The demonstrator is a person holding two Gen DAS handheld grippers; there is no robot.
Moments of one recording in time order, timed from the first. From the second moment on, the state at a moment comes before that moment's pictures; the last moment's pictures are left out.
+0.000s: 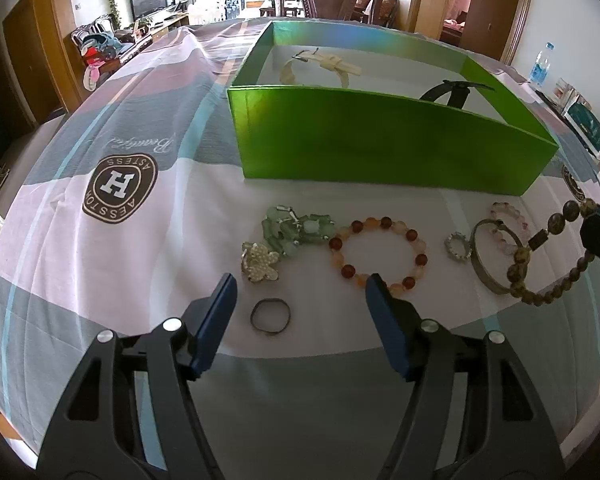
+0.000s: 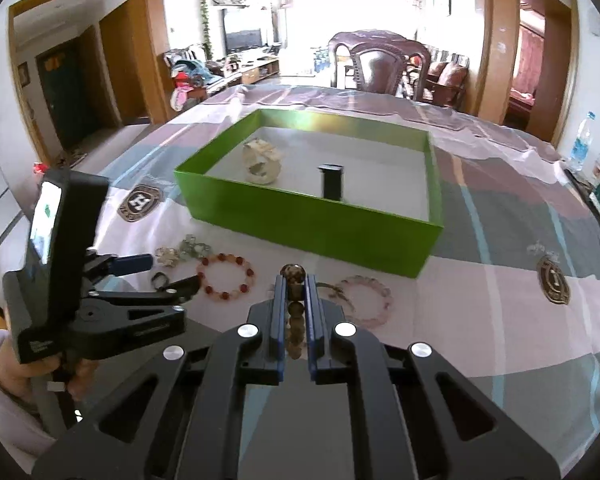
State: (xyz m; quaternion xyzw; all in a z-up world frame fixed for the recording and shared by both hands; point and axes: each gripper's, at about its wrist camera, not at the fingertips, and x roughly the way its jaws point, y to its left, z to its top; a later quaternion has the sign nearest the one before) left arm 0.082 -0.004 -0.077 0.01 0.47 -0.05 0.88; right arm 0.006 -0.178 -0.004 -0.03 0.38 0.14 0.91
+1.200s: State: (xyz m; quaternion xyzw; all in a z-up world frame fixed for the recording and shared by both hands) left arm 0.060 -0.017 -0.069 0.01 0.46 -0.11 0.88; right arm 0.014 -0.217 -0.060 0.01 0.46 0.07 0.89
